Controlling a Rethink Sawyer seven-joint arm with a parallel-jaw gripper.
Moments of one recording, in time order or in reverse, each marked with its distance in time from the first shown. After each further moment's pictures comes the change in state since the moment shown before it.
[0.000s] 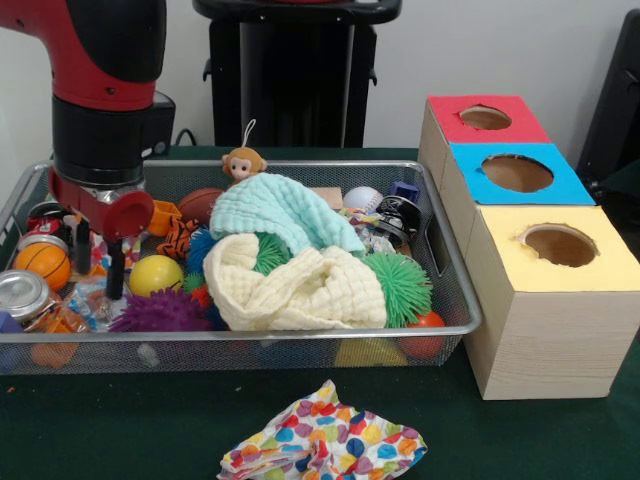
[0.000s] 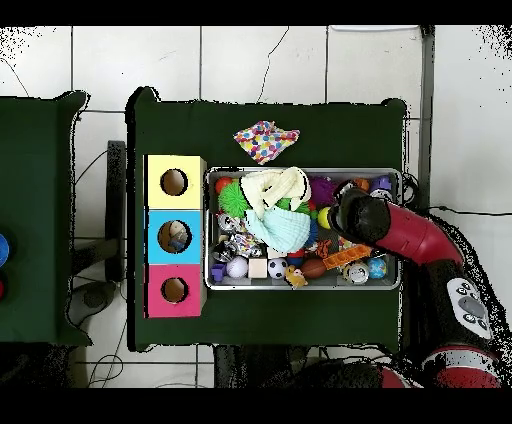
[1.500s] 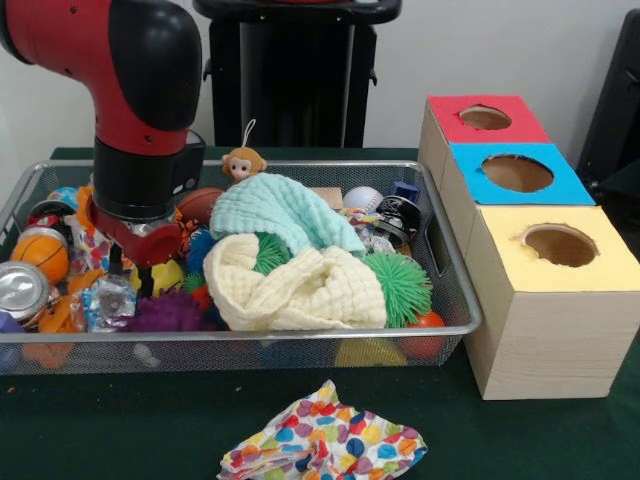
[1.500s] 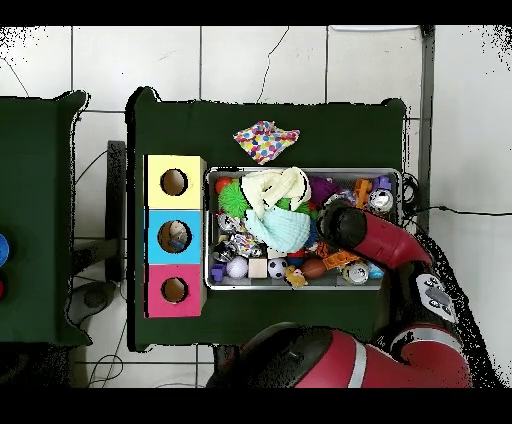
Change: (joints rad) arm 0.078 0.115 -0.100 0.015 0.113 -0.089 0.000
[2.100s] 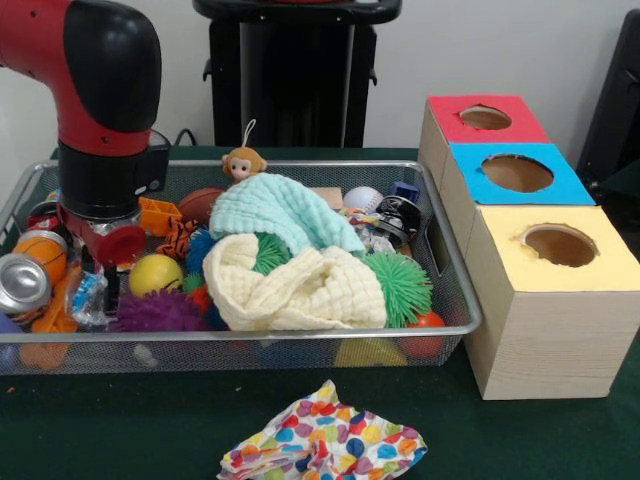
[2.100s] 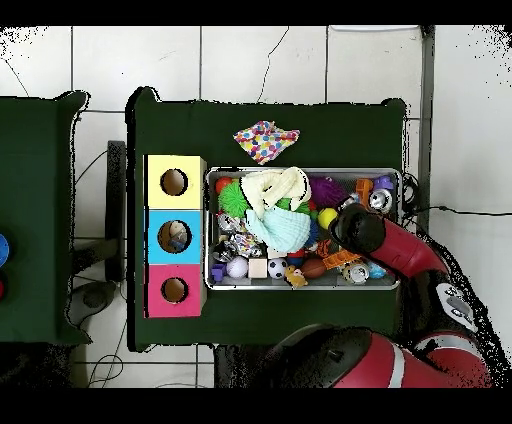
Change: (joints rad) arm -0.074 0.009 0.024 0.000 0.001 -0.010 0.000
